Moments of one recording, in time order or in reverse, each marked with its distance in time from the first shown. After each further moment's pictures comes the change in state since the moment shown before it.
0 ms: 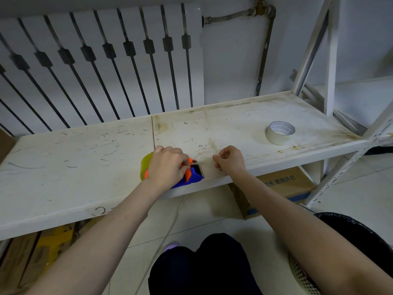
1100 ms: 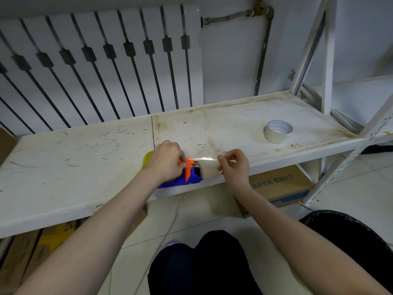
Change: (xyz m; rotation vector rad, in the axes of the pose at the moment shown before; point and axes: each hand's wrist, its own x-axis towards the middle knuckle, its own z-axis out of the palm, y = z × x) left_hand 0.010 -0.003 -0.015 -0.110 -0.196 -0.054; right_hand -0.037 0.017 -0.003 0.236 0.159 -0.205
